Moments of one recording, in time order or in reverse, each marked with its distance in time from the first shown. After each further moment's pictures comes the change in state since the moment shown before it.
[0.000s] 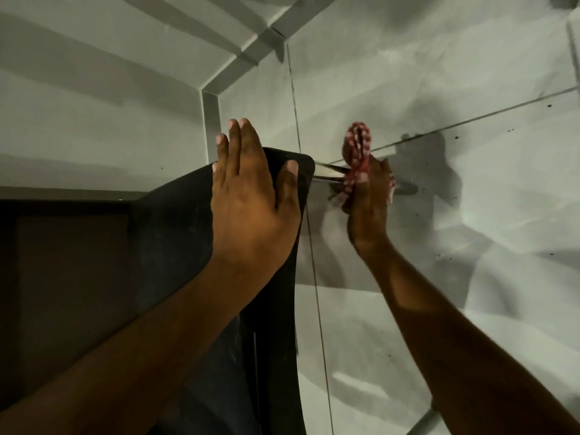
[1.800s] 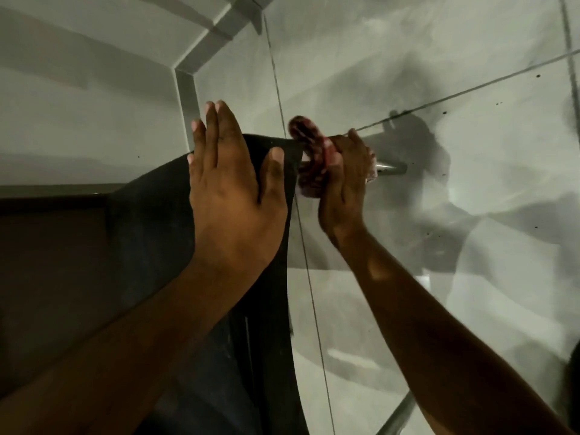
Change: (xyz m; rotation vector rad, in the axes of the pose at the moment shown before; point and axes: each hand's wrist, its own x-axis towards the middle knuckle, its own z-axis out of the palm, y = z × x) left_hand -0.002 0.002 -0.002 -0.059 -0.024 -0.027; right_hand -0.002 -0.024 0.022 -0.036 0.048 -0.075
